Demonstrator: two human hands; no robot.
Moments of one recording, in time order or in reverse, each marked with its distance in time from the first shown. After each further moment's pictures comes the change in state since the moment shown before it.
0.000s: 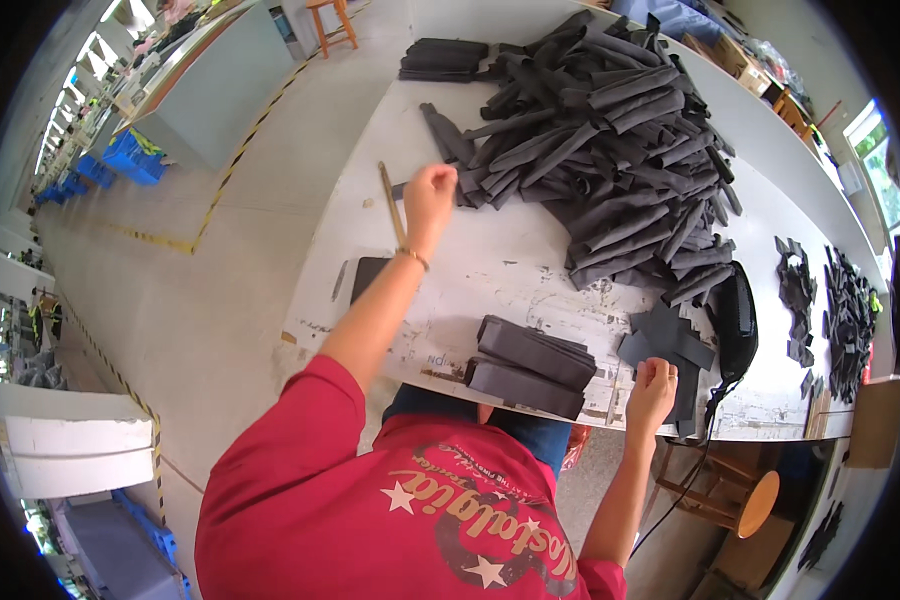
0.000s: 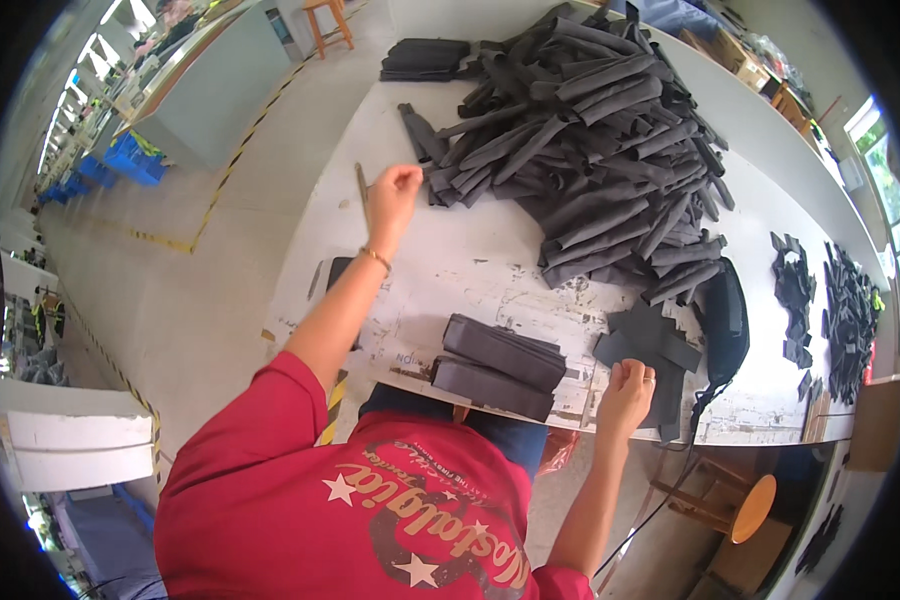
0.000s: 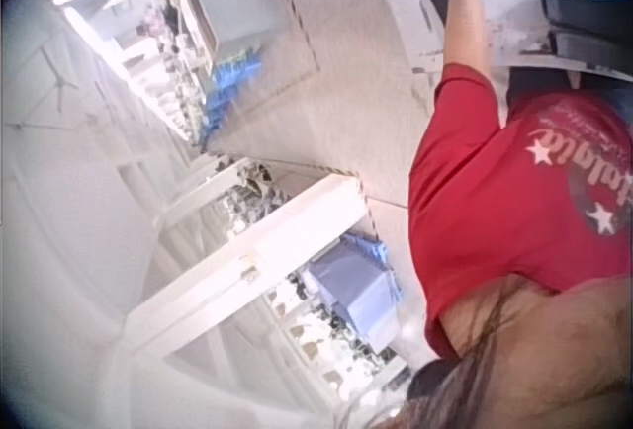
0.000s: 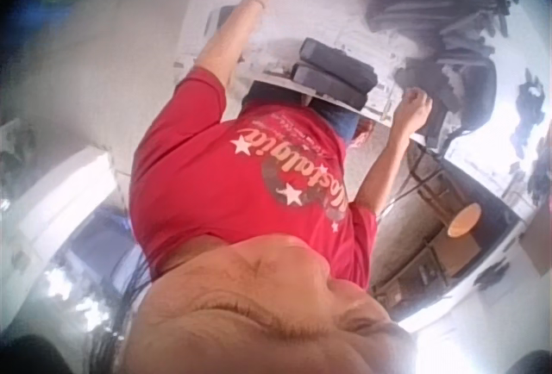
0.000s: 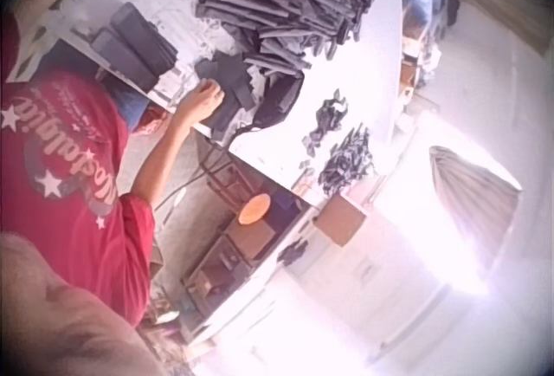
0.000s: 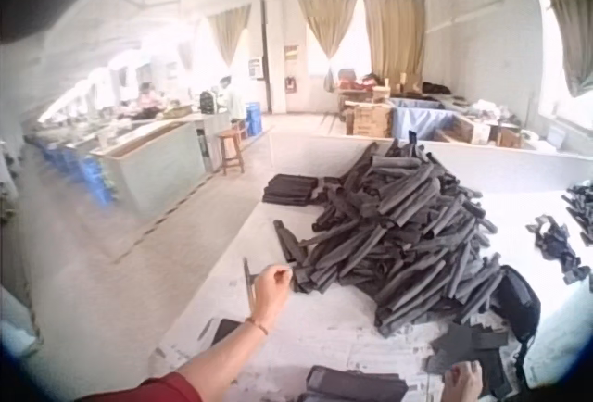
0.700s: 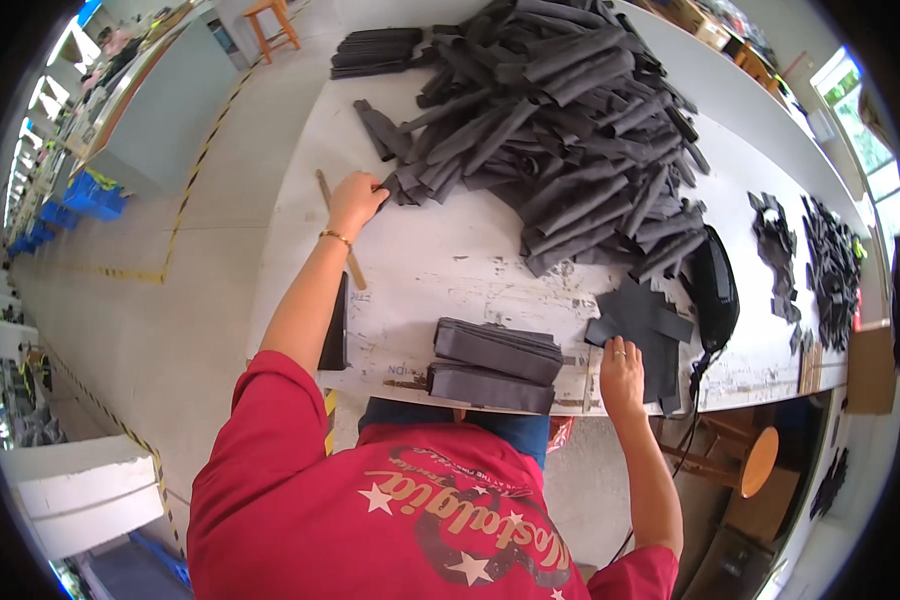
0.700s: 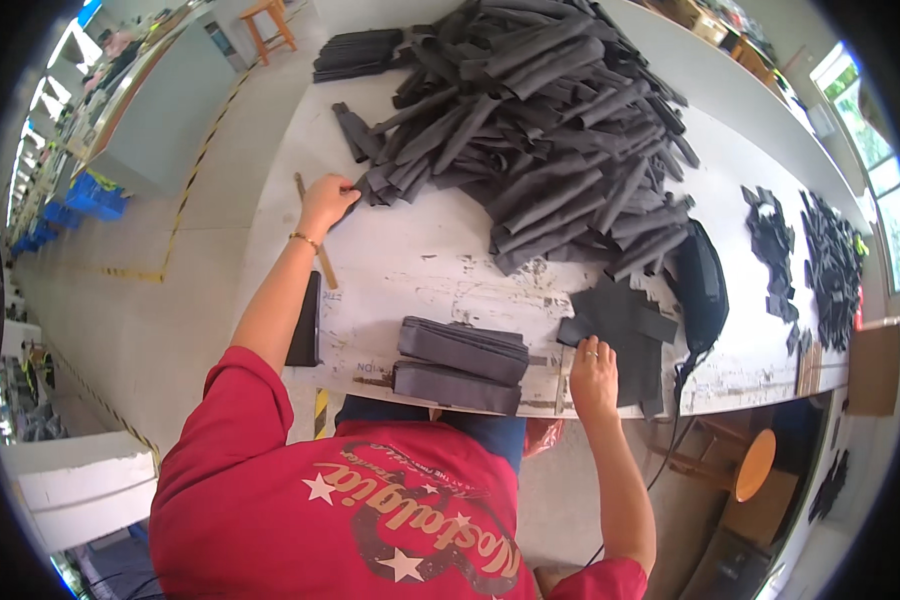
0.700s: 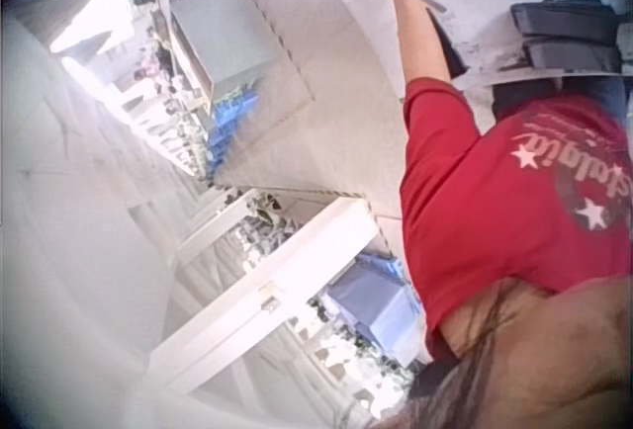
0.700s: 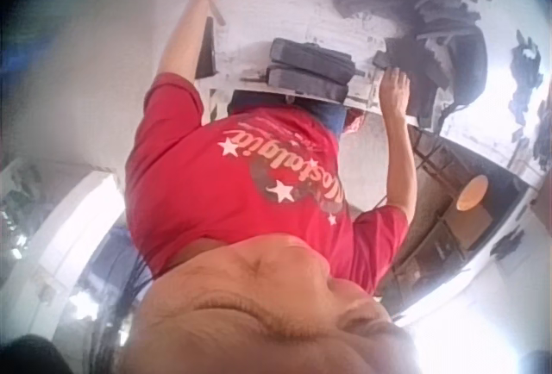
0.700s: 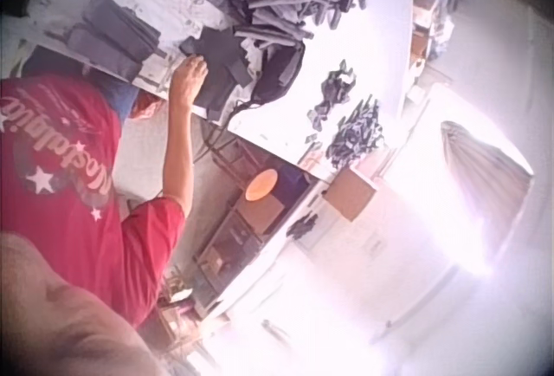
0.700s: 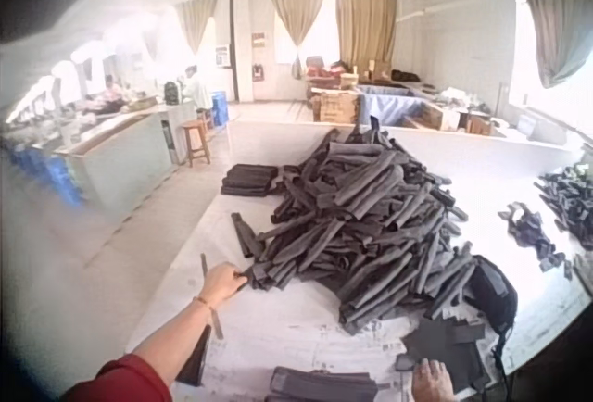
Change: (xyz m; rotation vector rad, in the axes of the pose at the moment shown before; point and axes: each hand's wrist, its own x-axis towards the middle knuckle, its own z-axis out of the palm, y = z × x) left_hand 0.044 -0.037 -0.012 0.726 -0.616 -0.037; right_hand 0.013 0.048 0.024 -0.548 -0.243 -0.646
